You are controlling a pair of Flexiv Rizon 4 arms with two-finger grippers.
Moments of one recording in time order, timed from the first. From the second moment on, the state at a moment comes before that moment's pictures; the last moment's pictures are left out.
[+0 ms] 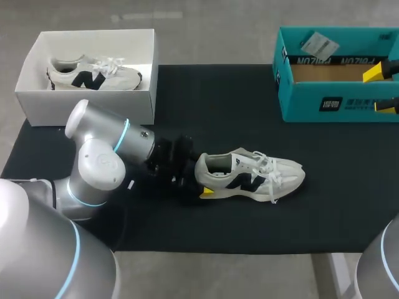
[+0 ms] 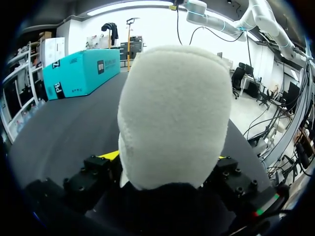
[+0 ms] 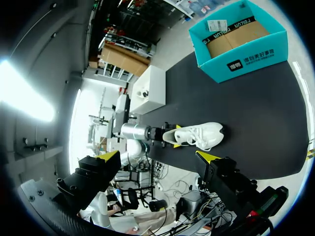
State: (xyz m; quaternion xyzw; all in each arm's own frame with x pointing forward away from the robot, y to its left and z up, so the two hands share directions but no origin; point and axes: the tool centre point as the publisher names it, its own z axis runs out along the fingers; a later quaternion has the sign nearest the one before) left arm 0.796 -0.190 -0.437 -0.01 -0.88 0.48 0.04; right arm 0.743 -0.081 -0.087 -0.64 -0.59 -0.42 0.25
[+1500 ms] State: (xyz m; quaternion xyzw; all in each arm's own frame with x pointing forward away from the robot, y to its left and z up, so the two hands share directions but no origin) left arm 0.796 -0.189 -0.437 -0.01 -0.87 0.48 0.05; right arm 0.740 -0.031 -0.121 -0.71 -0.57 -0.35 0.21
